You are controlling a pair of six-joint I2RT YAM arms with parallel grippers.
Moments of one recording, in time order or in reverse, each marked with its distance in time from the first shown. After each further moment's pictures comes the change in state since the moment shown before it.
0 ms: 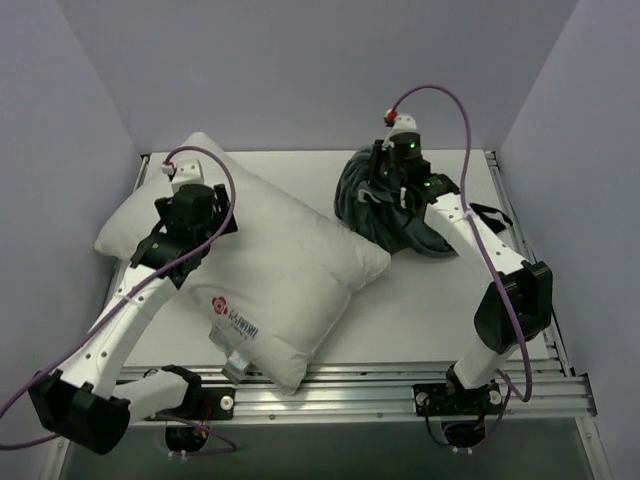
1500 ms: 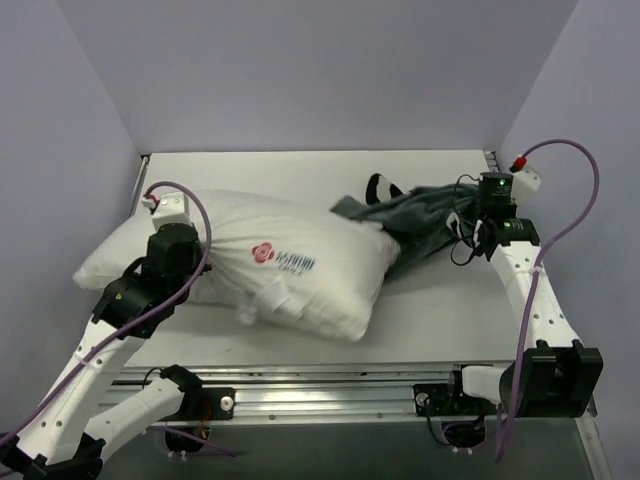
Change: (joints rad) left arm -0.164 -0.310 -0.075 -0.243 -0.041 -0.064; right arm -0.342 -0.365 -0.361 -0.236 0.283 0.278
